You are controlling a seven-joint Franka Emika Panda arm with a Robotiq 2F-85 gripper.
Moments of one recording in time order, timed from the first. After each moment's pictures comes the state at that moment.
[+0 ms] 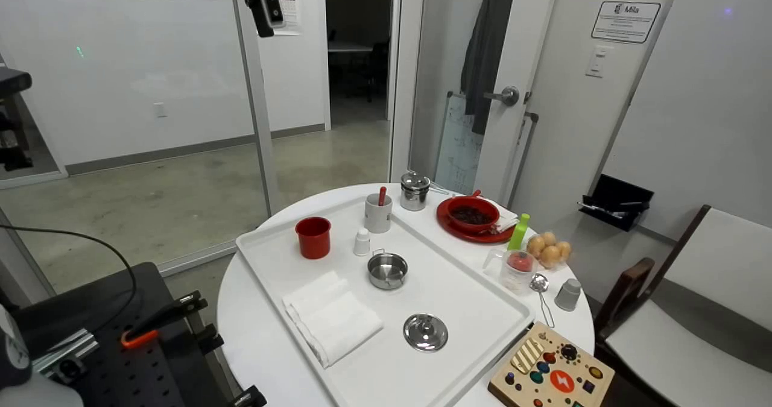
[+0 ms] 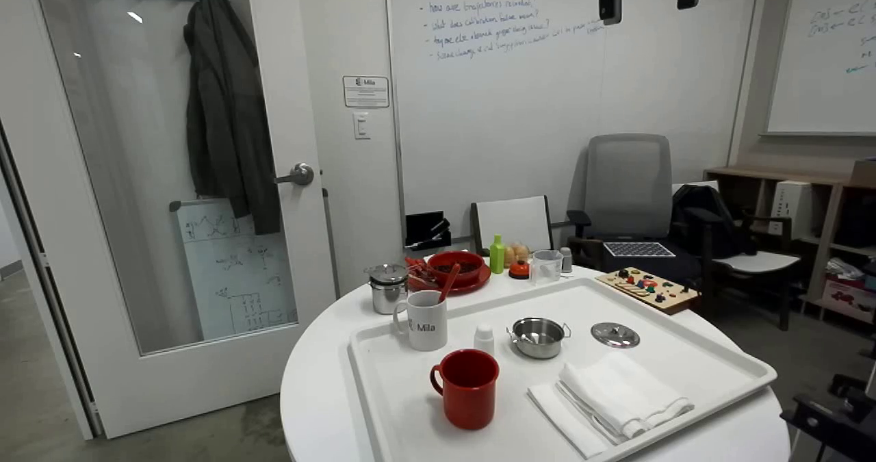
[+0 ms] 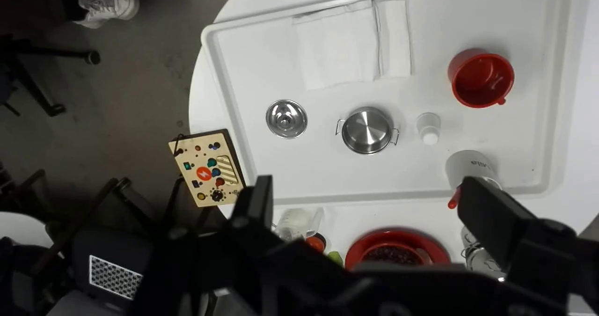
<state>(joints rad) -0.04 -0.53 0.34 -2.34 -0.10 1.87 0.58</state>
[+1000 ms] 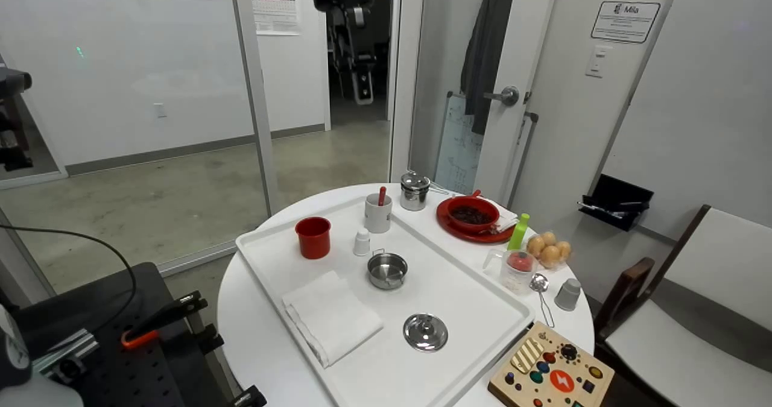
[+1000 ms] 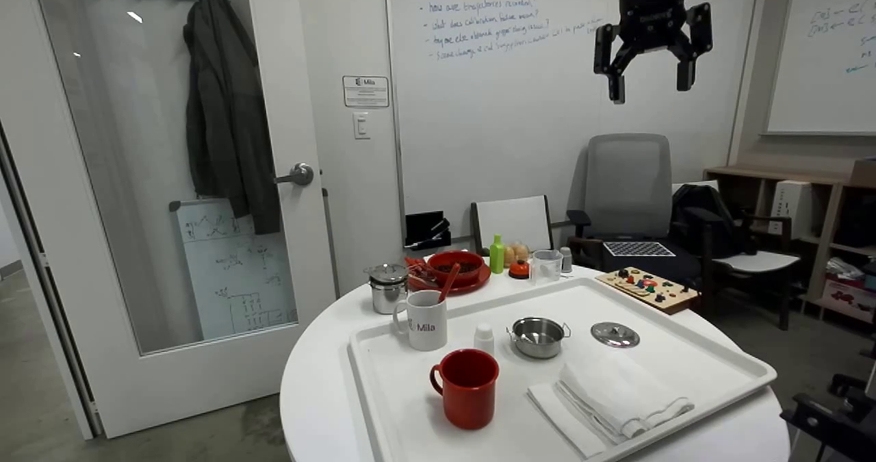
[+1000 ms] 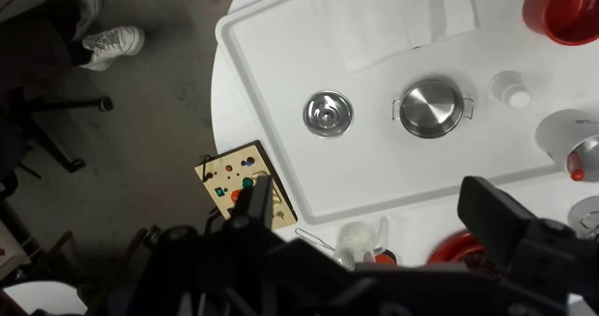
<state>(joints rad) -0.11 -0.29 0.15 -2.35 -0.20 2.07 0.61</state>
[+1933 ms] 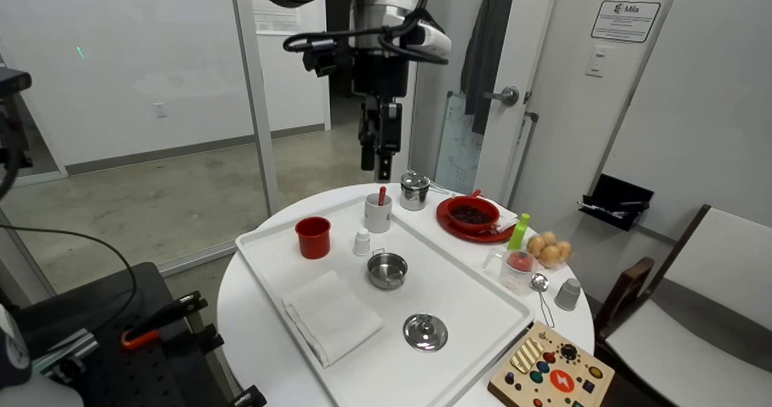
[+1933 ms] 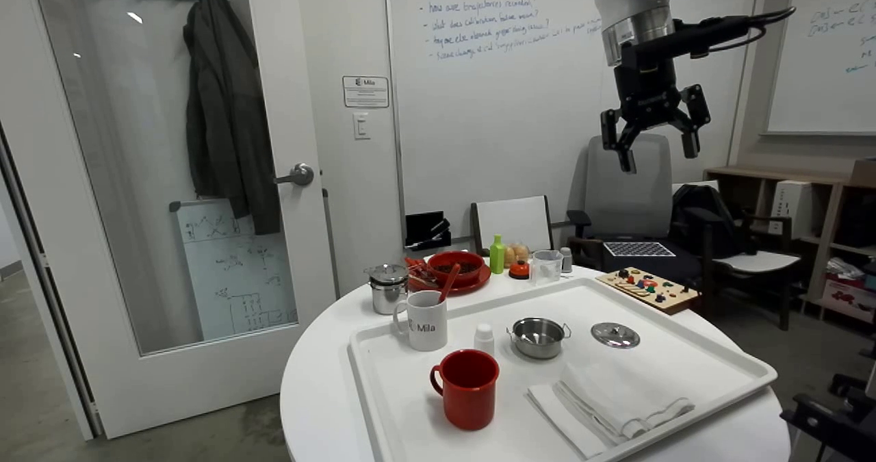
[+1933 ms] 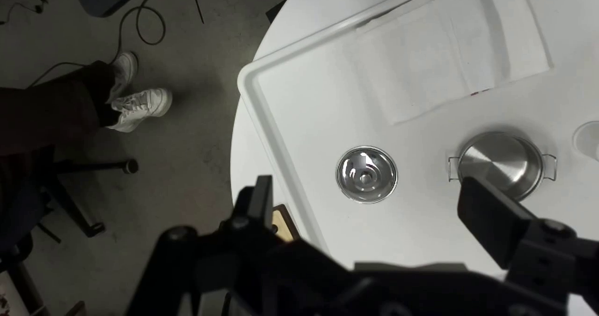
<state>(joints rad) -0.10 -0.02 0.05 -2.30 -0.23 2.08 0.61</state>
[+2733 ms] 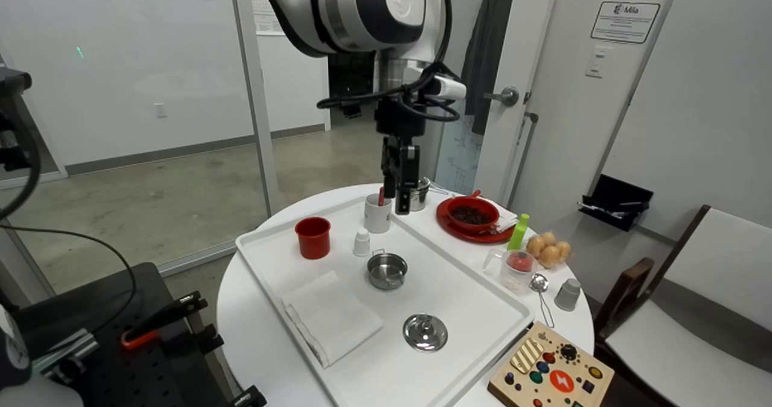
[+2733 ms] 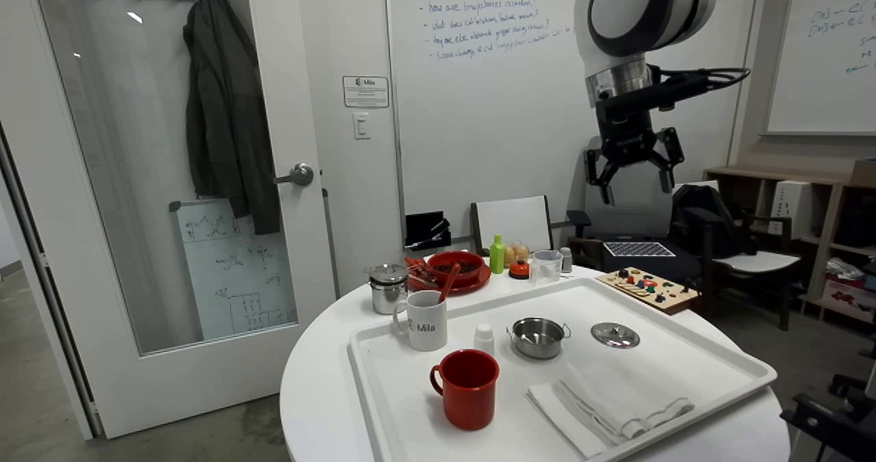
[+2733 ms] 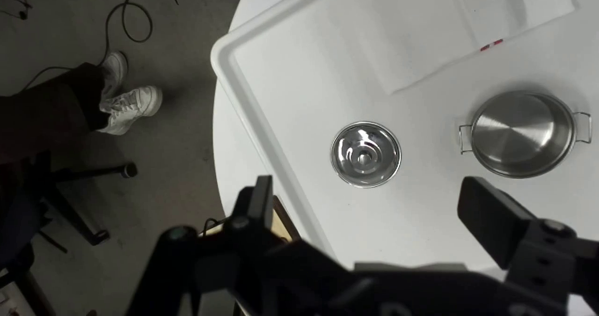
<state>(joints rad) -0.07 0.18 0.00 -2.21 -0.27 2.22 0.70</state>
